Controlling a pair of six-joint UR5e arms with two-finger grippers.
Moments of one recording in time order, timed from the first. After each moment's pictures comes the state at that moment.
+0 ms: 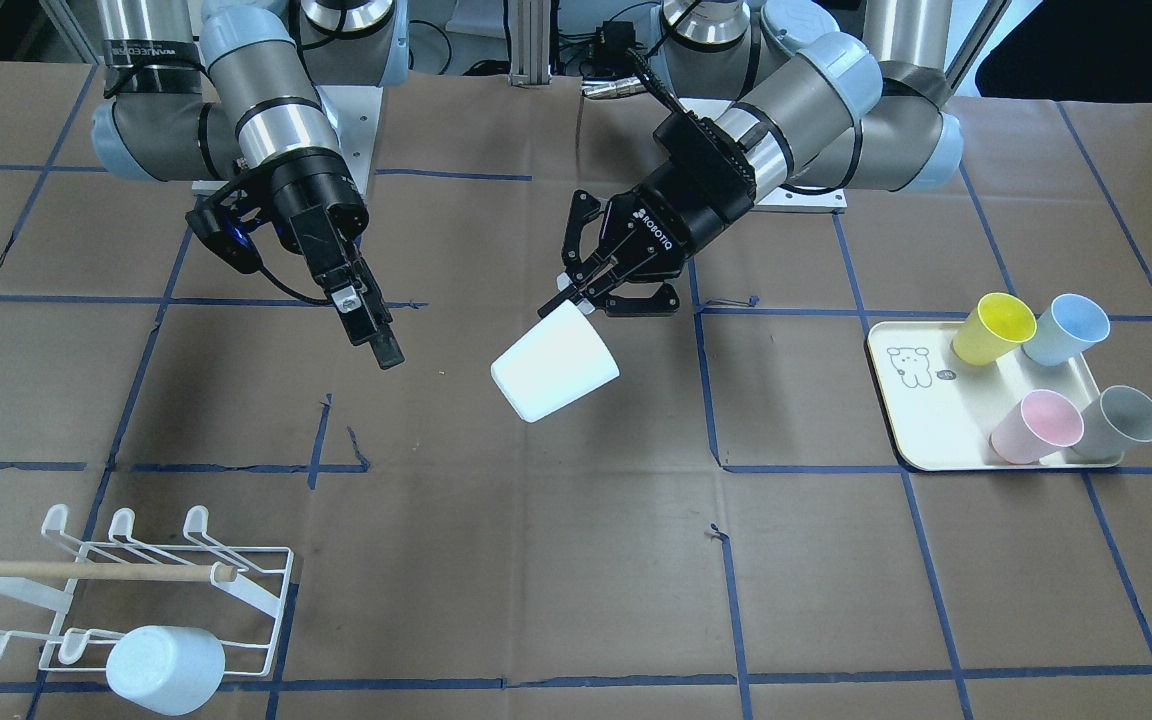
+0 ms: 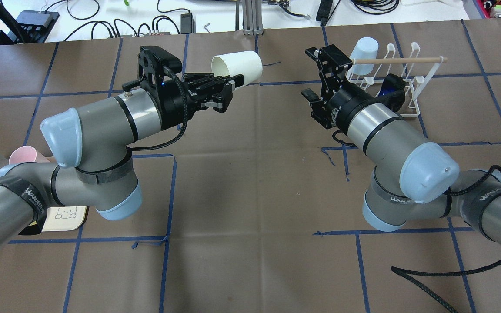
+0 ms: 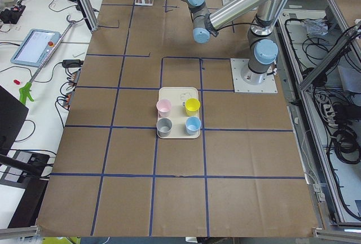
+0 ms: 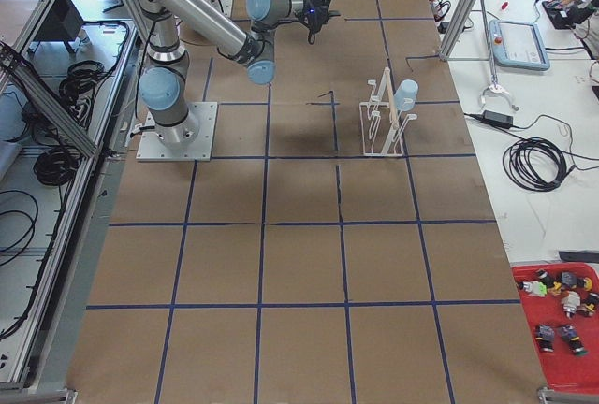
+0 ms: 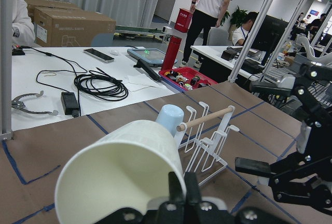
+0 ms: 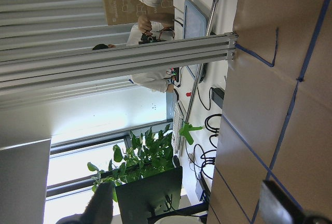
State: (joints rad) left arm -1.59 -1.71 -2.17 0.22 0.71 0.09; right arm 1.61 -1.40 2.28 -3.72 -1.15 1.62
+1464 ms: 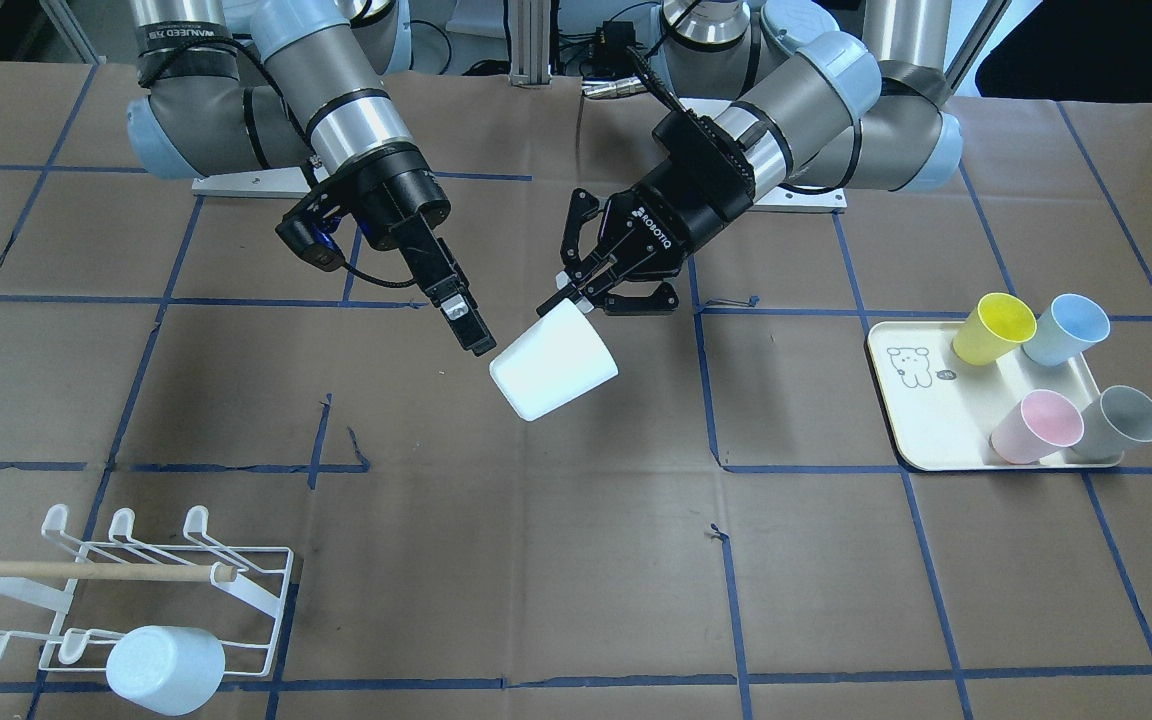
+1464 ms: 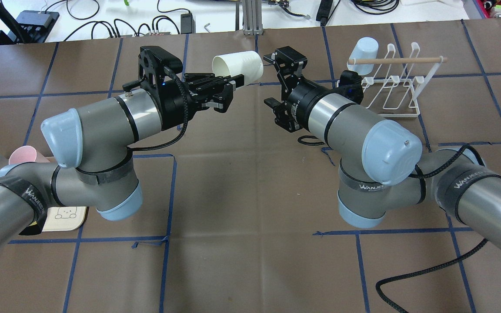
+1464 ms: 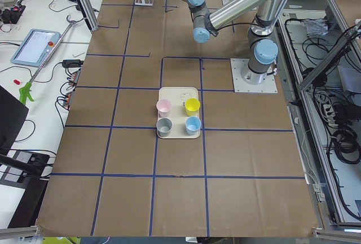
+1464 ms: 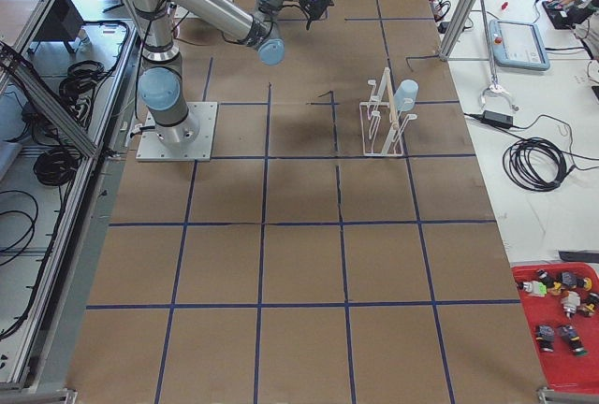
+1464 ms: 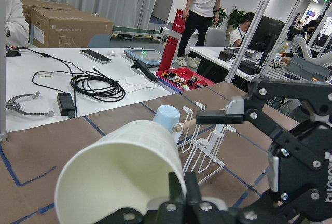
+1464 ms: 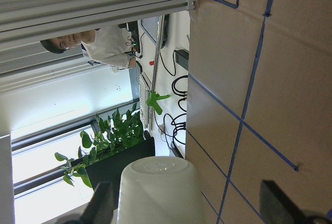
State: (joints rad) left arm -1.59 -1.71 -2.17 0.22 0.71 0.08; right arm 1.77 -1.41 2.16 -3.46 -1.21 1.69
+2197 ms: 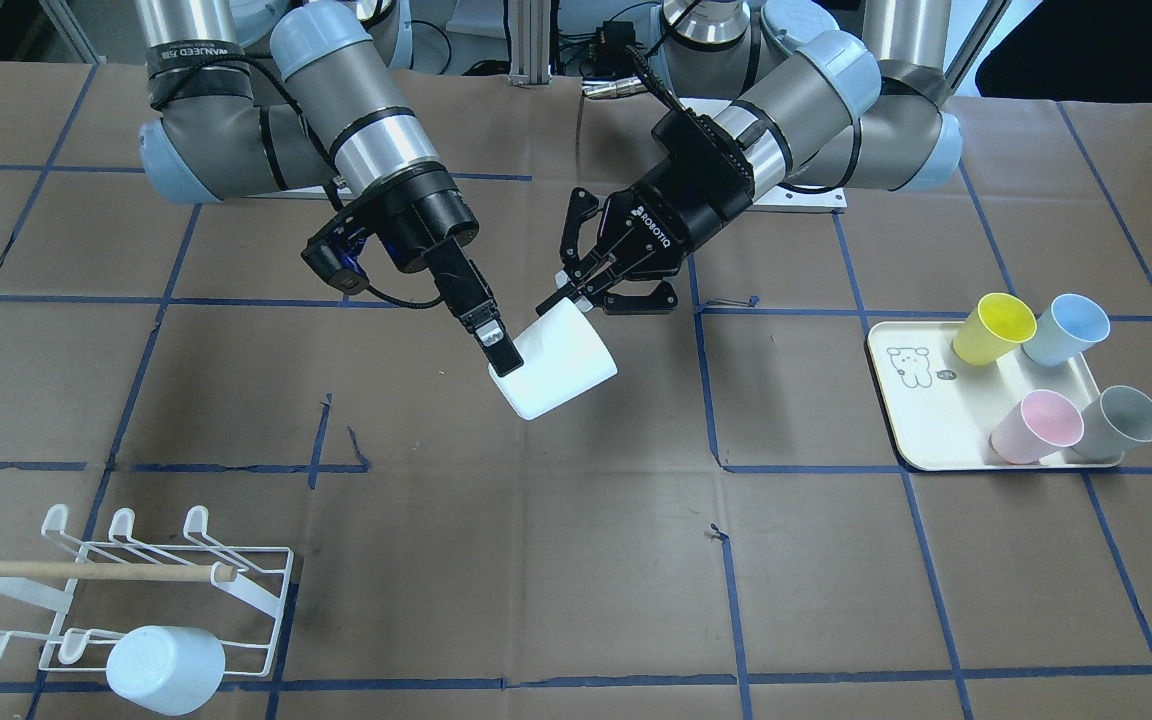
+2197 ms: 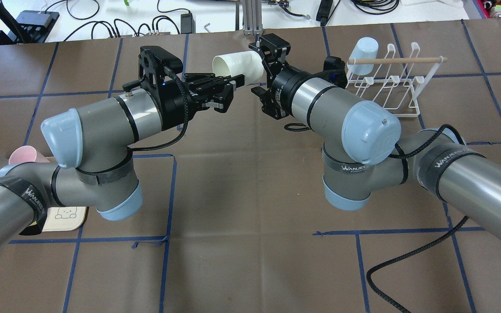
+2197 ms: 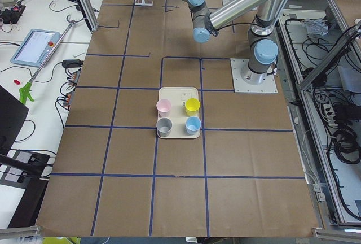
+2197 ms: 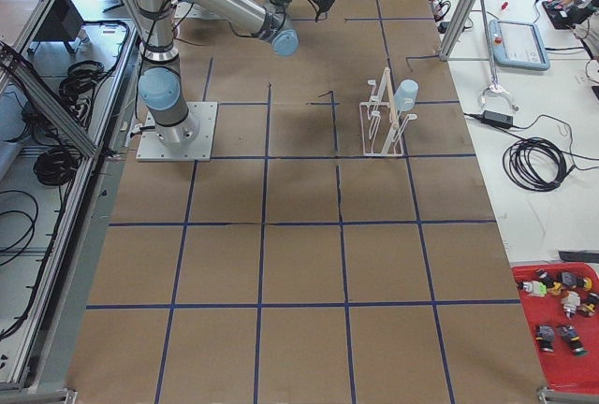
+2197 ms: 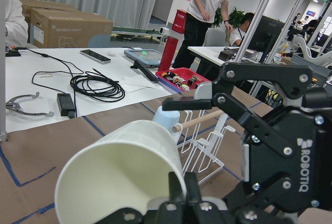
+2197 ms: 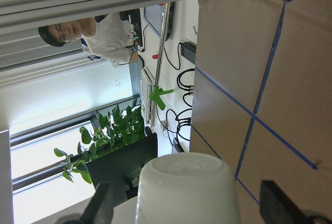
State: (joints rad) left arm -1.60 -1.71 -2.17 0.22 0.71 0.08; right arm 1.81 -1.33 2.05 -3.43 -1.23 1.70
